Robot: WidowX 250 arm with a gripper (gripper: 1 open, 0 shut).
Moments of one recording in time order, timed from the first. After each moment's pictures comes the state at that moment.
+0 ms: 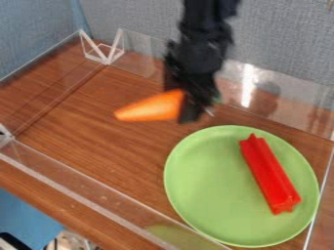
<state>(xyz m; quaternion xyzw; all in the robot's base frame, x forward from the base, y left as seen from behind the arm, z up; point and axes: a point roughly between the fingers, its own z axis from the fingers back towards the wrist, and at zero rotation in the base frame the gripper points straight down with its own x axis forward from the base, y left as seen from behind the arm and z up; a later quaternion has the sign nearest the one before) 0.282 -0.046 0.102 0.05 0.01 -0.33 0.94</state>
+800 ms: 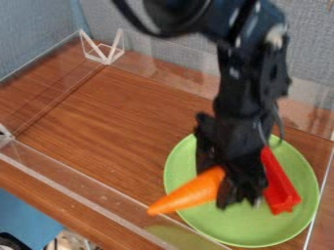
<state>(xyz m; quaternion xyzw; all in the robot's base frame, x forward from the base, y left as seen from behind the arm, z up) 0.220 -0.107 0.070 0.00 -0.01 -0.32 0.95</state>
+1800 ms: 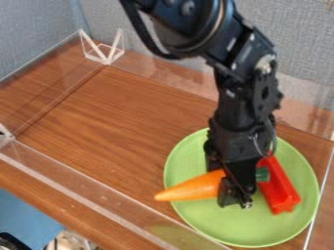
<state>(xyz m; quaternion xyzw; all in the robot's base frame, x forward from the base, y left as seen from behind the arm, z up) 0.250 -0.101 0.045 0.00 -0.05 -0.40 0.92</state>
